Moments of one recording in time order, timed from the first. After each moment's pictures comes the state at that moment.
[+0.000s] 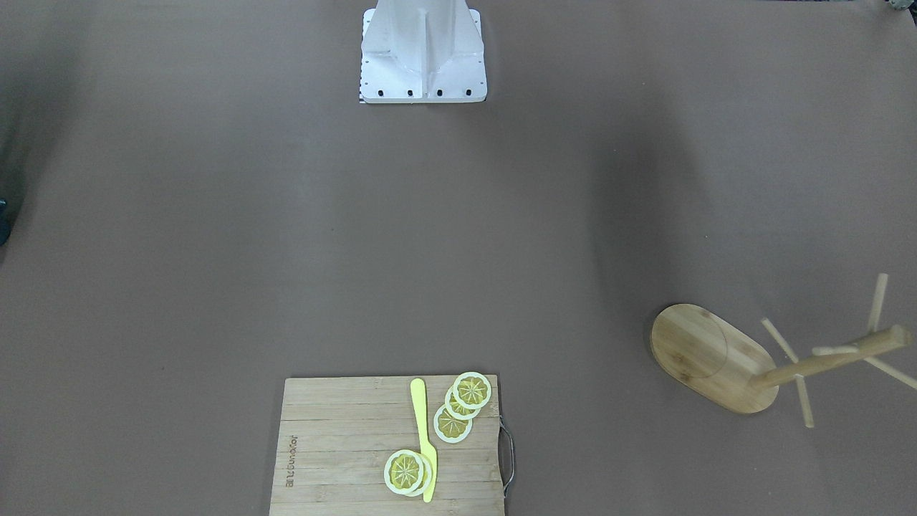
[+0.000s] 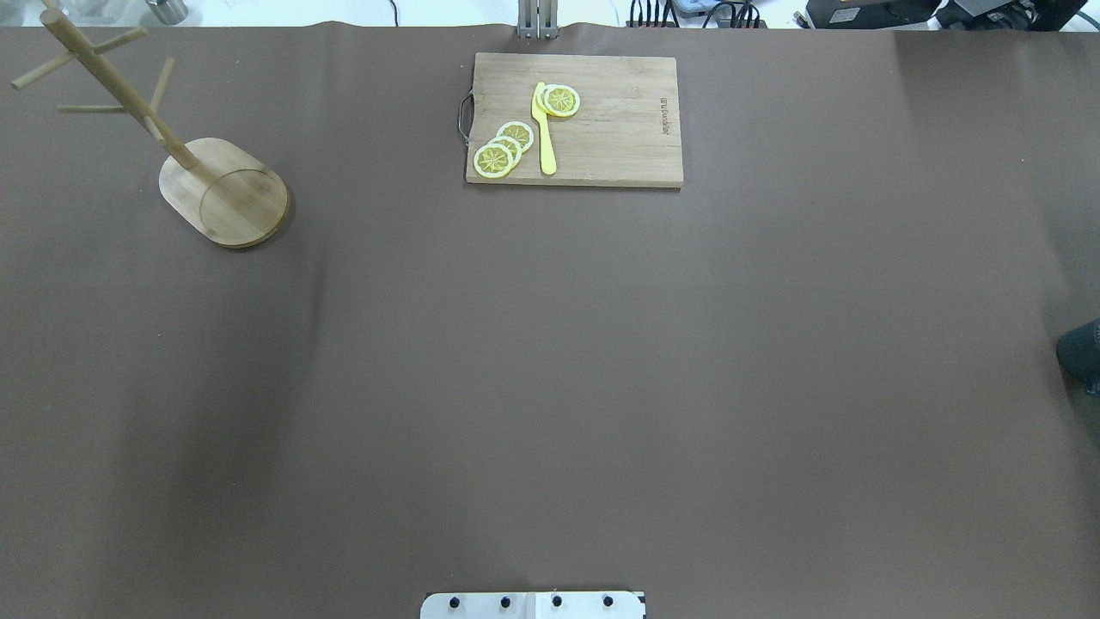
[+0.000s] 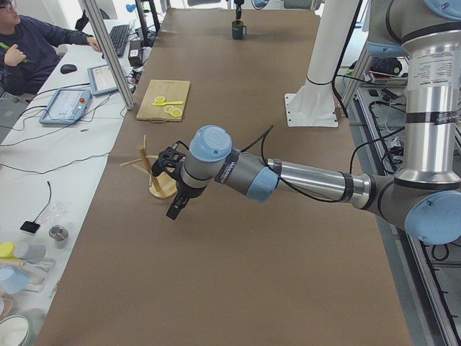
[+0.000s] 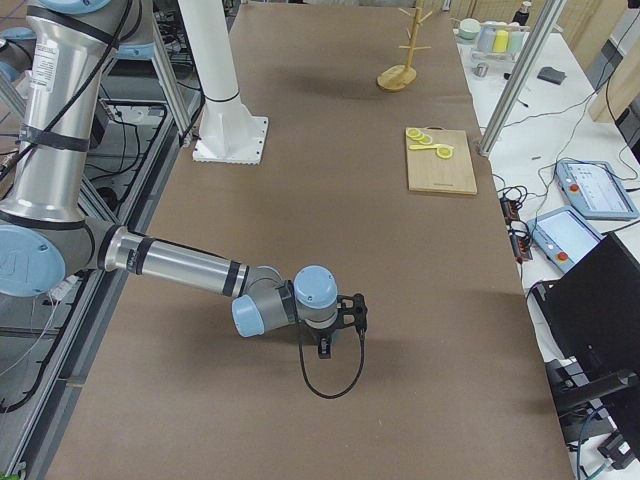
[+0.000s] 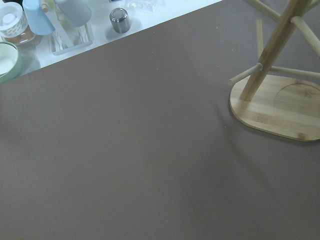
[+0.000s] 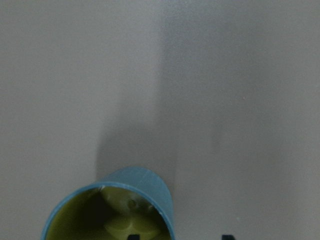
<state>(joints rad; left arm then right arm) -1.63 -1.51 -1.80 -1.91 -2.37 0.06 1.38 -1.81 1.53 -0.98 2.35 0.25</state>
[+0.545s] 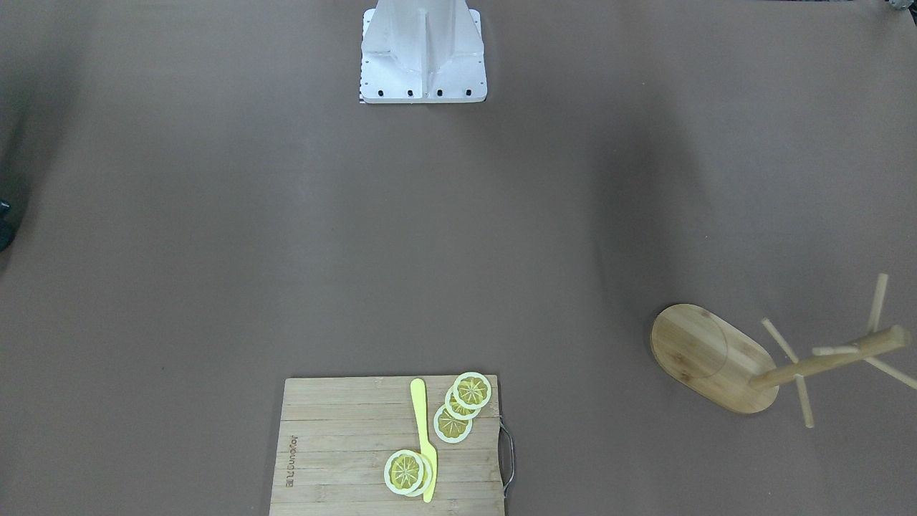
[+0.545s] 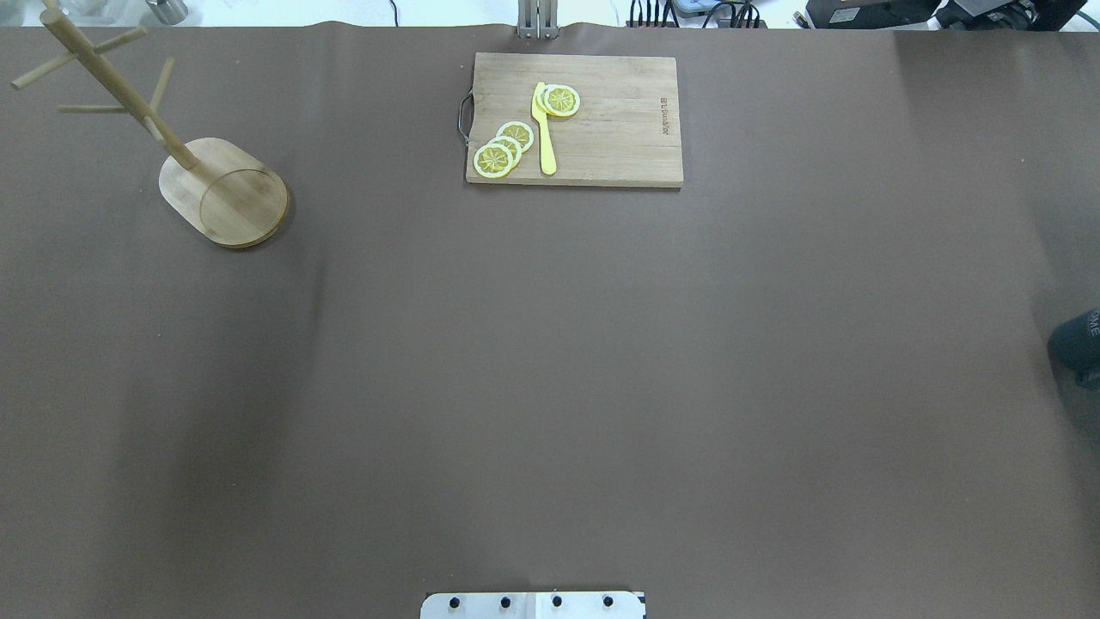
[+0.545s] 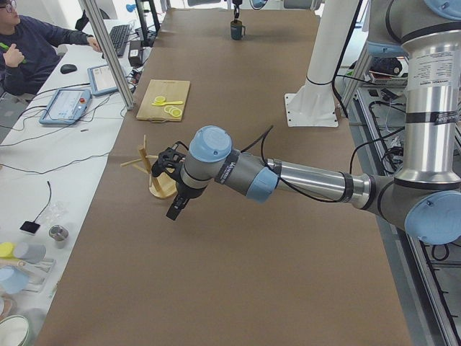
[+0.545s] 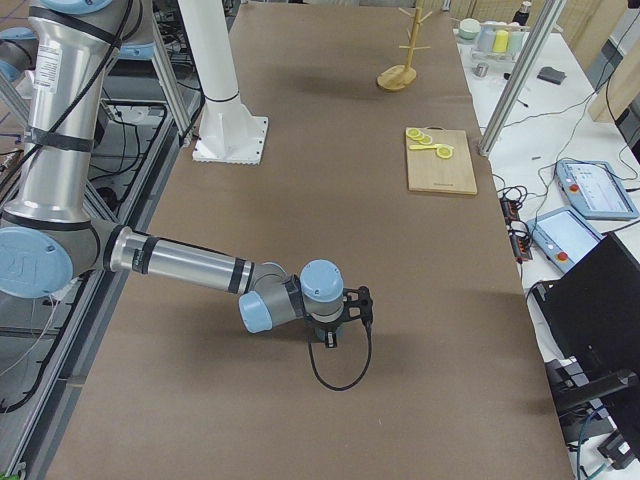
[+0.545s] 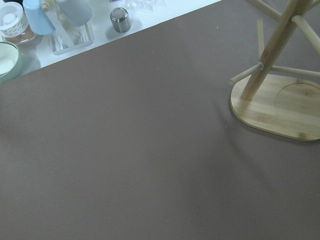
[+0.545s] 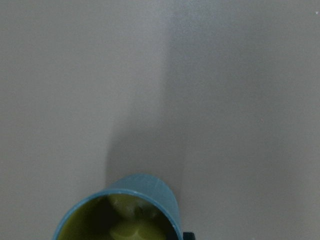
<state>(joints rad) -1.63 -1.51 -1.80 -1.91 -2.36 0.05 1.37 -1.78 1.54 -0.98 2.36 0.25</state>
